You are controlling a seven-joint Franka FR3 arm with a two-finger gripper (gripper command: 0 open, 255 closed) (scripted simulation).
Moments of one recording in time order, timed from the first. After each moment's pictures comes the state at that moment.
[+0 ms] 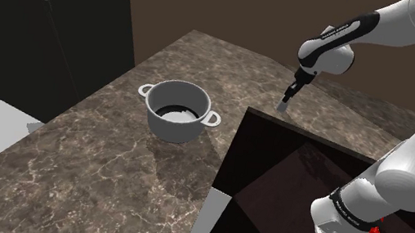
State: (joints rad) arm -0.05 0.07 -0.47 -2.43 0.20 2.52 -0.80
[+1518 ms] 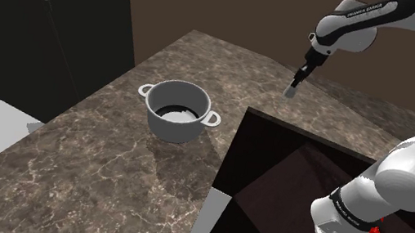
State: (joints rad) arm -0.05 -0.11 -0.47 -2.36 0.04 2.30 -0.67
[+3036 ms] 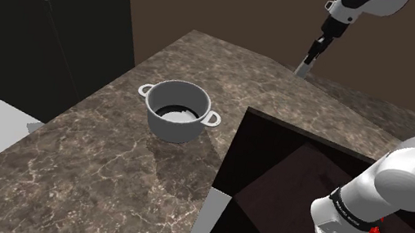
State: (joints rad) arm -0.06 -0.26 -0.43 -2.18 -0.02 1.99 -0.59
